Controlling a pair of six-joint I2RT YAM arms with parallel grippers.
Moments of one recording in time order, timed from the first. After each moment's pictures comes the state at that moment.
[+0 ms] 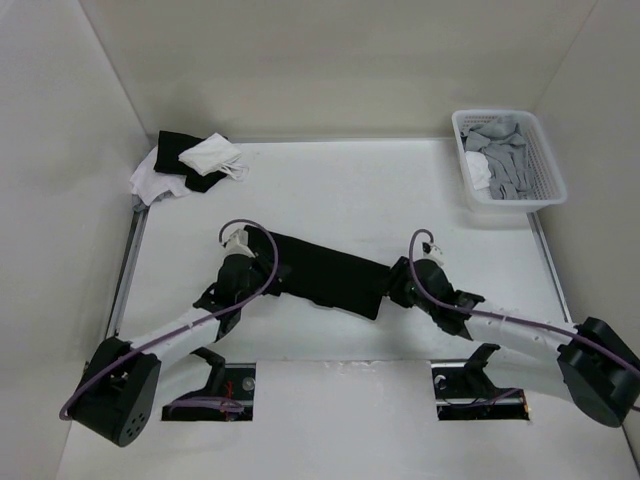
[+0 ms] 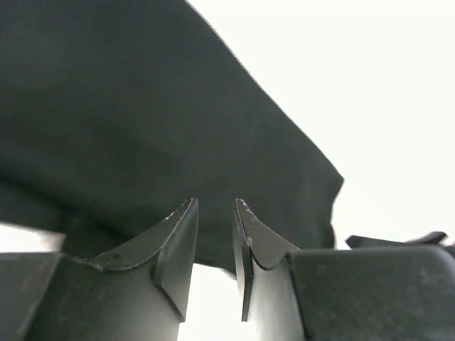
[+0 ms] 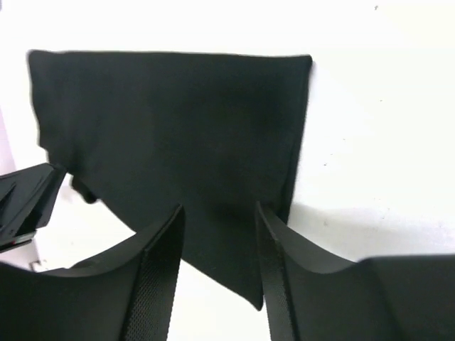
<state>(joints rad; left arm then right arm) -0.44 1.05 0.21 0.35 0.01 -0.93 0.75 1.11 0.35 0.13 0.19 1.10</state>
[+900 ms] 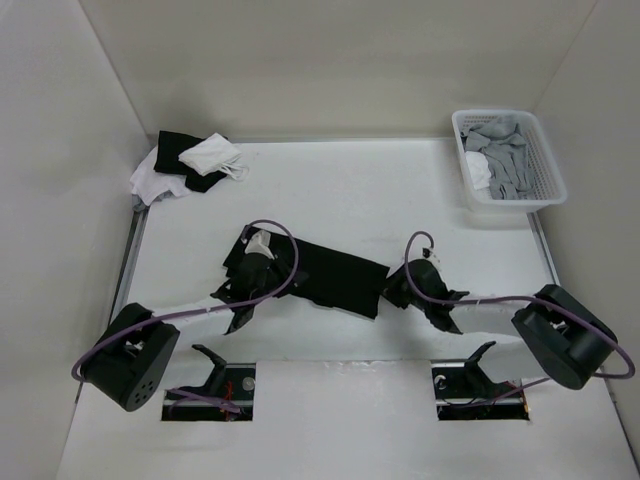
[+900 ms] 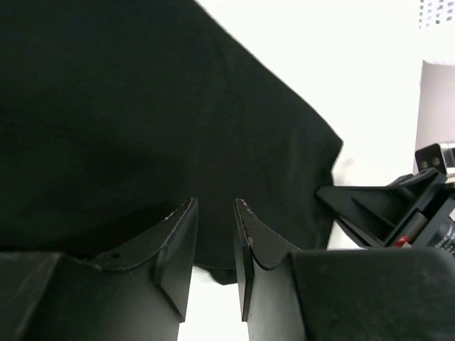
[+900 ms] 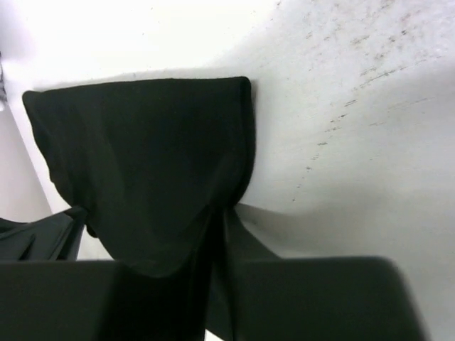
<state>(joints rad) -0.57 1.24 0.28 0.45 0.04 -0.94 0.67 1.34 0.30 0.37 0.11 1.25</state>
